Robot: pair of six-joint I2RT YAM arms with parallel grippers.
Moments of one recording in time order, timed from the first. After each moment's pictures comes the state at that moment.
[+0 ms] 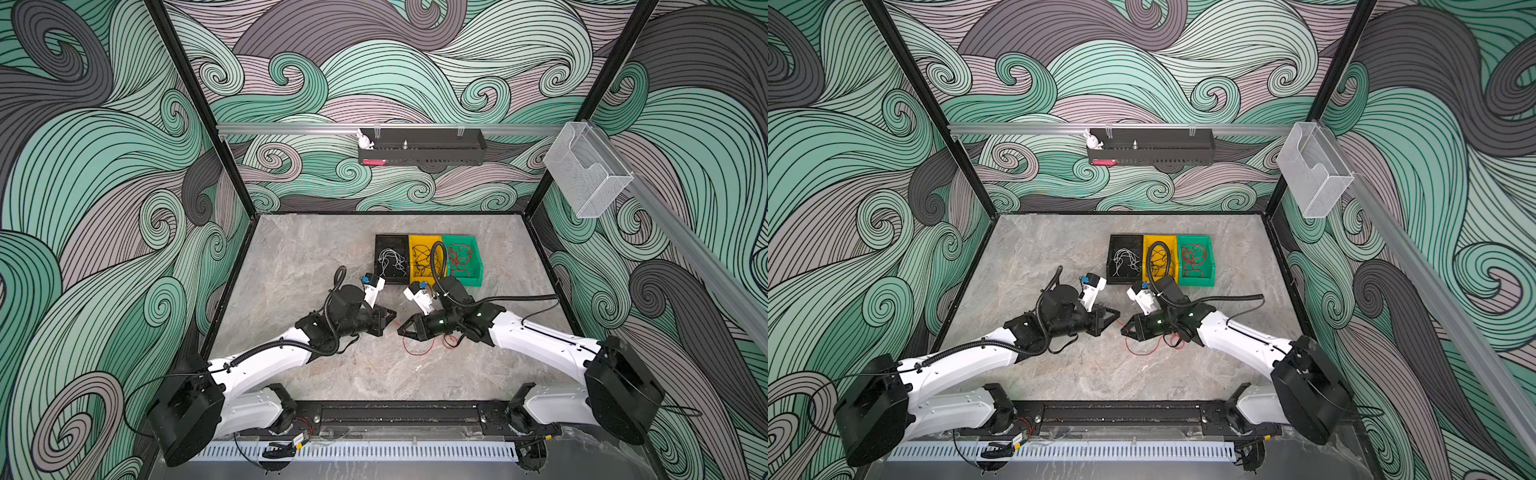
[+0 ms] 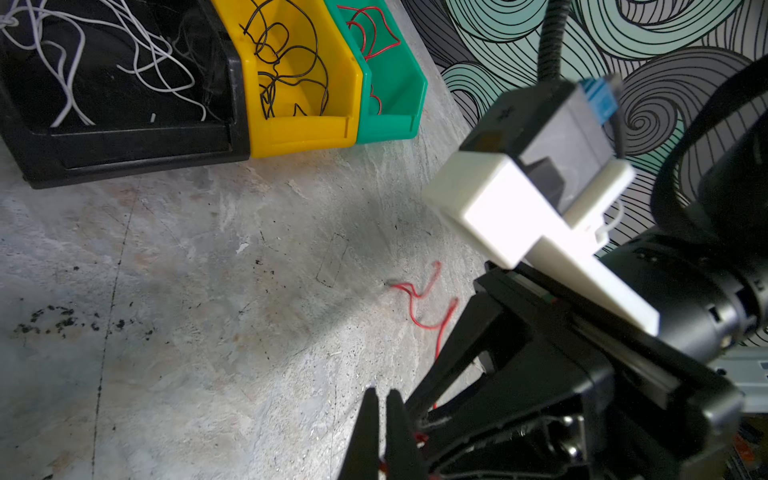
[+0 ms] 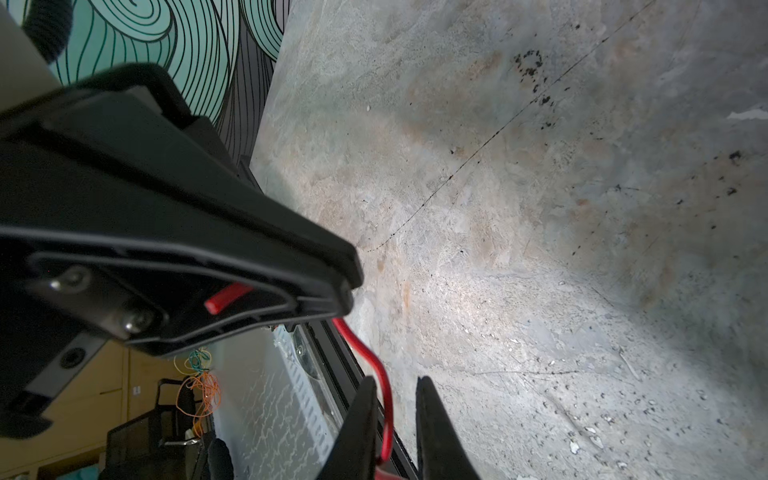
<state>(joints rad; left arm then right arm) -0.78 1.17 0.60 0.04 0.26 -0.57 0.74 1.34 0.72 -0.20 -0.60 0.49</state>
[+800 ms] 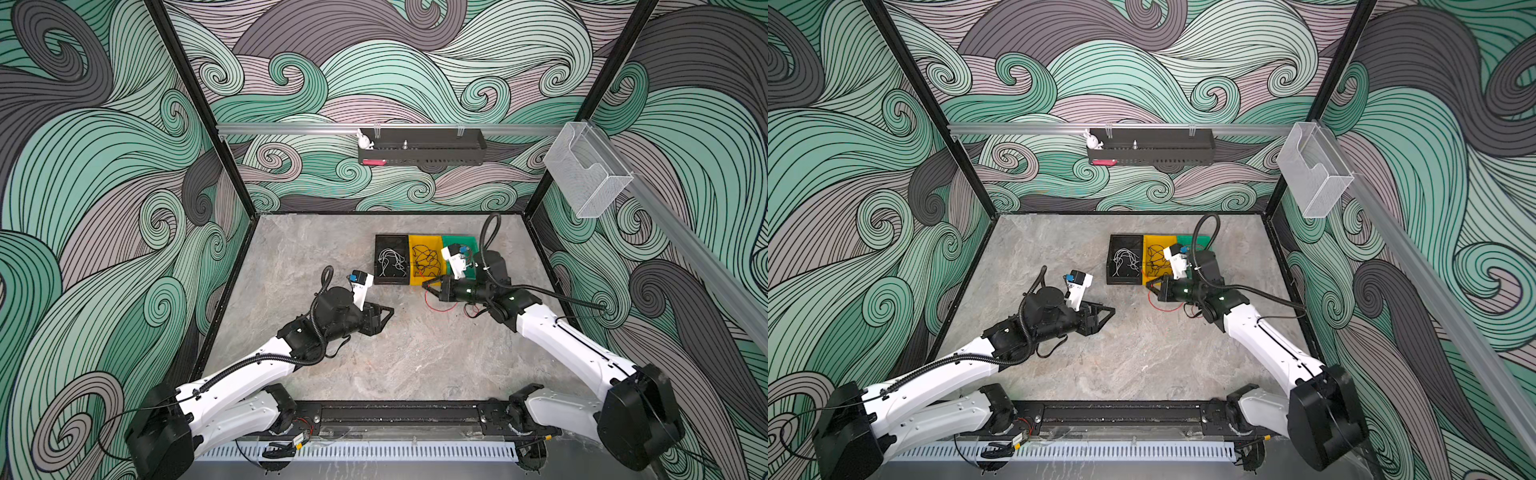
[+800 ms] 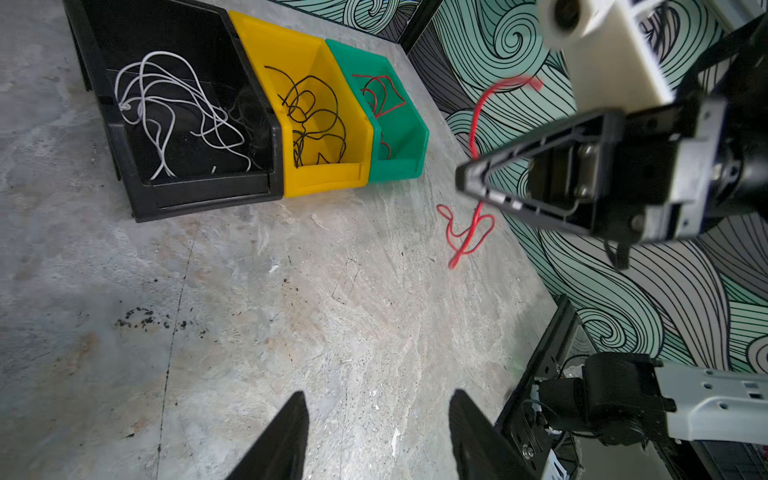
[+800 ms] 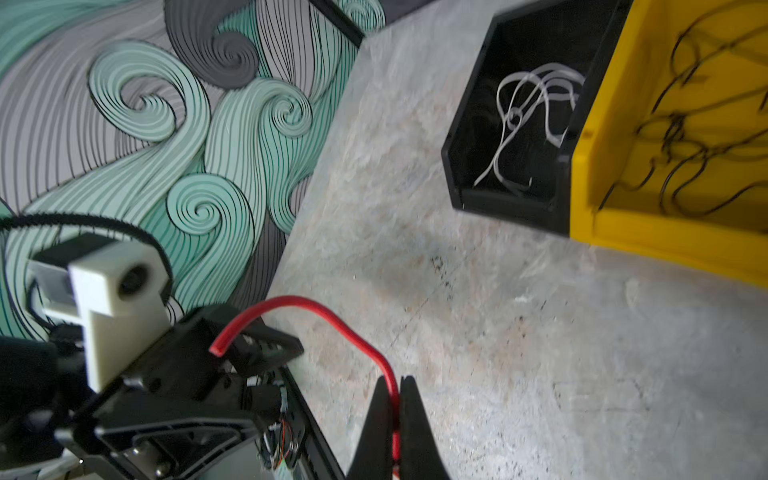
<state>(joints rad) -0.78 1.00 0.60 -0.09 0.14 -0.57 0.38 1.22 0.84 -0.10 -0.59 0.55</state>
